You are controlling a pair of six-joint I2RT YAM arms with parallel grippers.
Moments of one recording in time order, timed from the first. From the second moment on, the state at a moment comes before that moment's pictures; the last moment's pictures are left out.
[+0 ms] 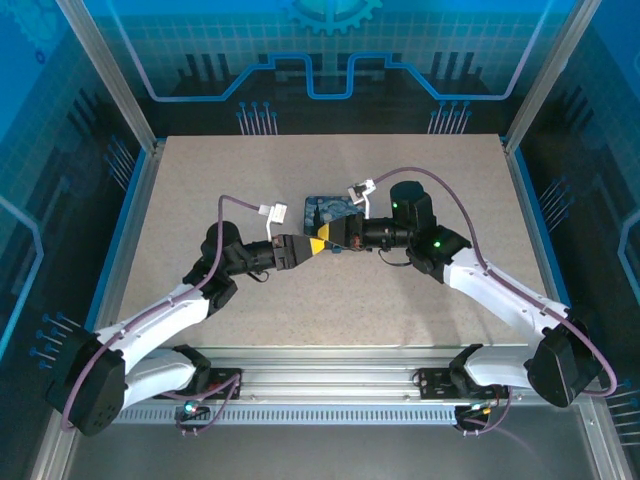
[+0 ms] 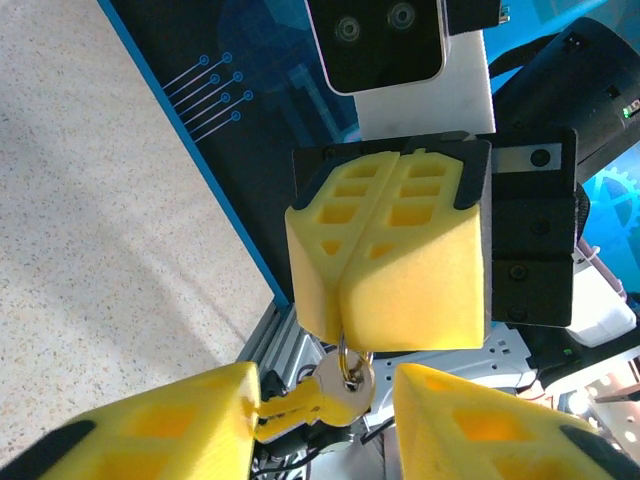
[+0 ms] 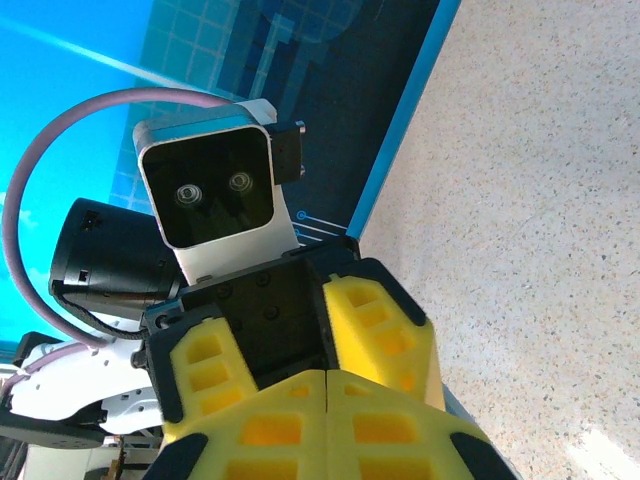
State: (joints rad) left arm -0.50 1.11 0.56 0.56 0.78 -1.03; right arm 0.61 1.25 0.98 -0.05 -0.73 0.91
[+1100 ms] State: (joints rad) left arm -0.50 1.07 0.56 0.50 0.78 -1.00; right arm 0.59 1.24 0.95 -0.05 -0.73 0.91
